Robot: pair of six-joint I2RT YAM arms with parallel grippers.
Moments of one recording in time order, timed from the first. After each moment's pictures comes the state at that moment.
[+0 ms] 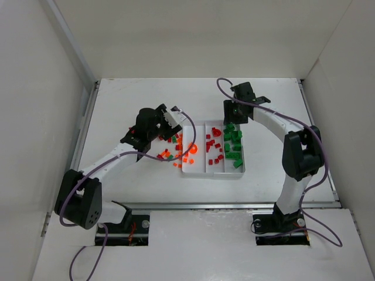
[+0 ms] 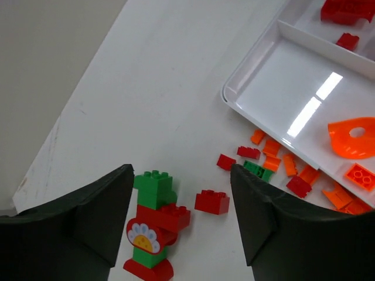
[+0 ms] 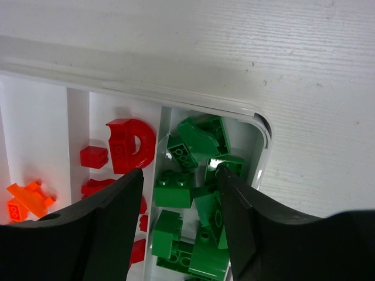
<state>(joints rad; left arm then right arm) -0.44 1.33 0.82 0.12 0.13 0.61 0.34 1.86 1.48 -0.57 0.00 0.25</state>
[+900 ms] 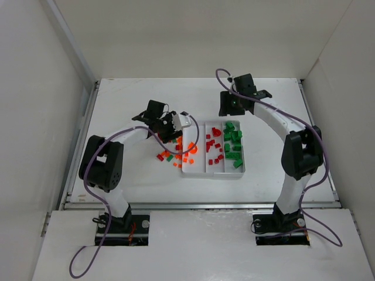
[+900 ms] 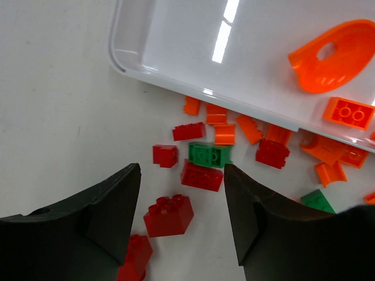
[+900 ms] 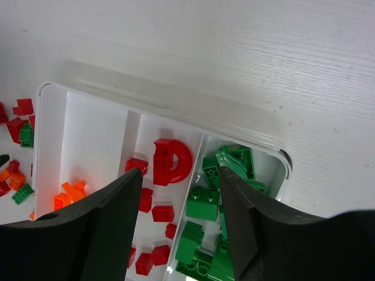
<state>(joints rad) -0.36 1.72 1.11 -0.28 0.39 0.87 0.34 1.88 1.60 -0.57 -0.11 0.22</state>
